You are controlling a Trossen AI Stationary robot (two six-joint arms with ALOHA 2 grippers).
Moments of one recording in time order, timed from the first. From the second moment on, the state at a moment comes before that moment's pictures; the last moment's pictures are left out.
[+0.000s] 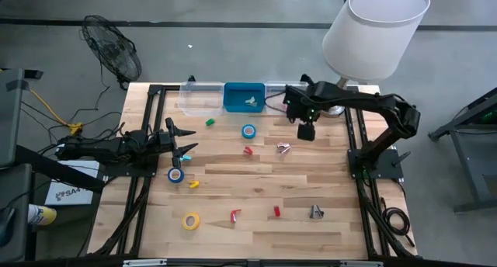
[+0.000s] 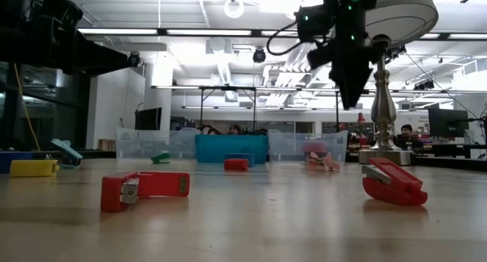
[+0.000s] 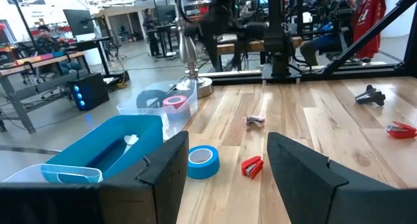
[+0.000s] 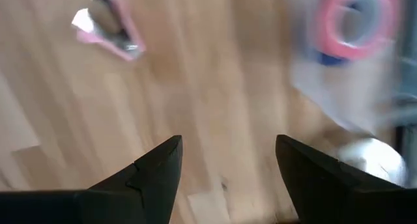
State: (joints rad) left arm -0.05 0.04 0.03 0.02 -0.31 0.13; right arm -0.43 1.58 1.26 -1.16 0.07 -0.24
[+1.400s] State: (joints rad) left arm -0.05 0.04 0.04 0.02 -0.31 0.13; right arm -0.31 1.59 0.87 -0.46 -0.09 -0.61
